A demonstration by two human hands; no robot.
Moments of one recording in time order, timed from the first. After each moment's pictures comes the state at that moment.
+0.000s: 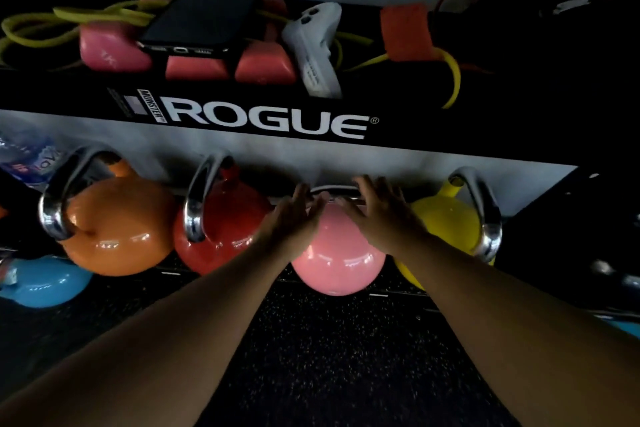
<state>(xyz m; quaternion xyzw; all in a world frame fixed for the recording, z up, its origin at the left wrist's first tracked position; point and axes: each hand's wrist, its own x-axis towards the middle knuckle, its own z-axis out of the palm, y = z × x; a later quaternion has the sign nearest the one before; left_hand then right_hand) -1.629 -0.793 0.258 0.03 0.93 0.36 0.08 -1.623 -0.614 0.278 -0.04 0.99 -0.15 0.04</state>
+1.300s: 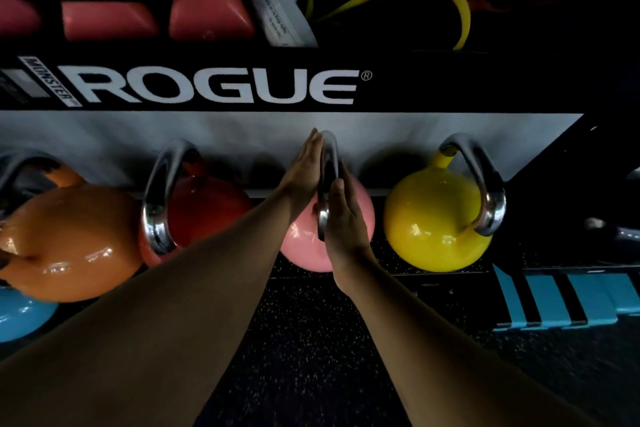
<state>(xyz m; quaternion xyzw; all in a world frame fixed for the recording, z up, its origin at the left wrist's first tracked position) -1.714 -0.744 0.218 0.01 0.66 0.72 0.21 -1.599 -0.685 0.249 0.17 0.66 -0.73 -0.03</state>
